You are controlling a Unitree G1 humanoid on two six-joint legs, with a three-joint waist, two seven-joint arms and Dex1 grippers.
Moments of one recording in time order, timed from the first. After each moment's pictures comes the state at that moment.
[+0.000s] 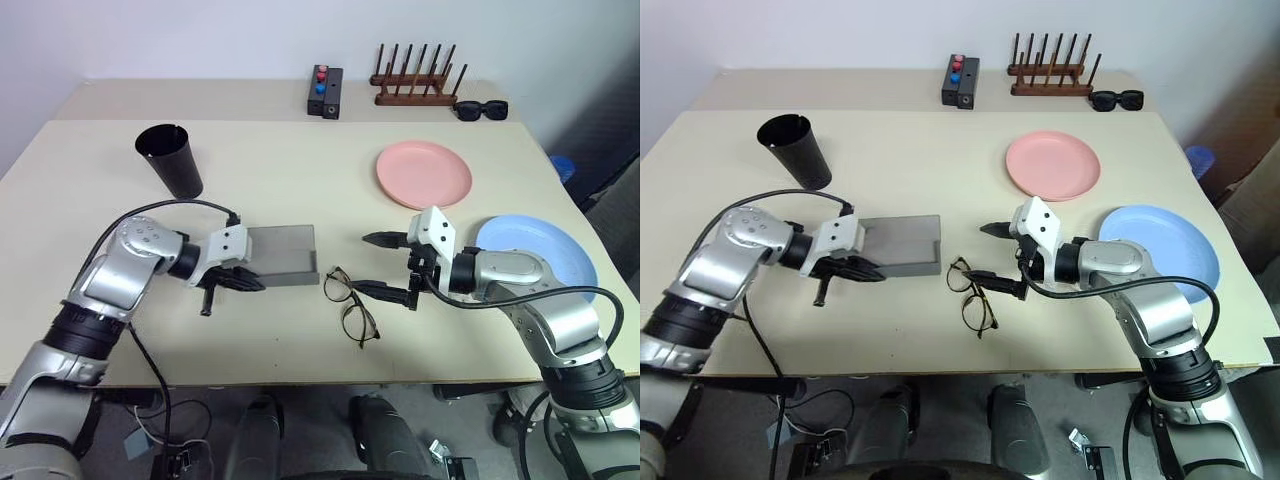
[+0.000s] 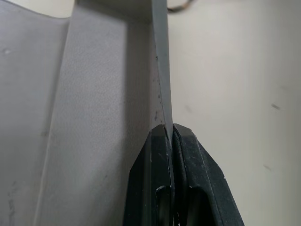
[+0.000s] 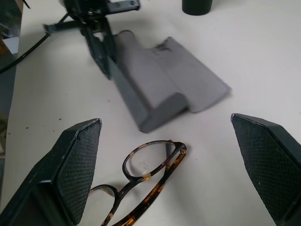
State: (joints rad) left arm -0.63 0.77 -0.27 0.15 -0.10 0.32 -1.39; right arm -0.38 -0.64 0.09 -0.33 0.44 0.59 0.93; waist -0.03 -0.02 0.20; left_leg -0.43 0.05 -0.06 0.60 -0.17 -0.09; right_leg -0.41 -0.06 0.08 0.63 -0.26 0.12
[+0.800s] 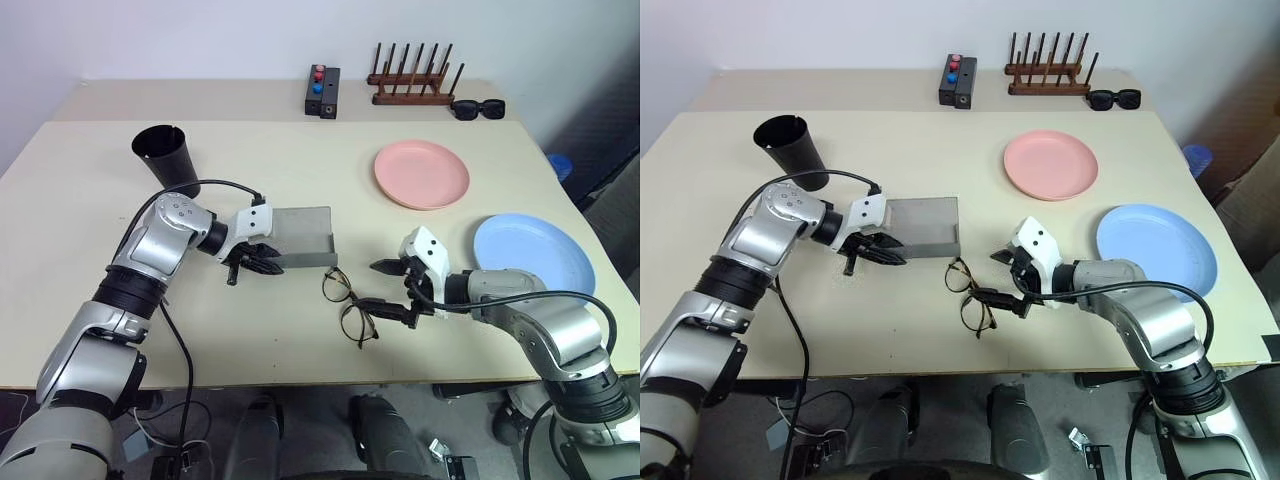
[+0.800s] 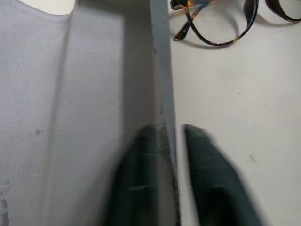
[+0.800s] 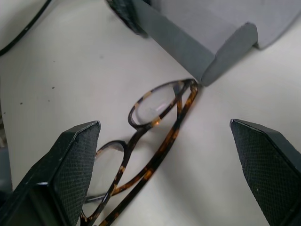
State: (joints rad) left arm -0.81 0.64 -0.34 0.40 -0.01 0.25 -1.42; right arm -0.33 -0.65 0.11 -0.41 0.49 0.90 0.80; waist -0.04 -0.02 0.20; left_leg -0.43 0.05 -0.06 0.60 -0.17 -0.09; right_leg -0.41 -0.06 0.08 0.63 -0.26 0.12
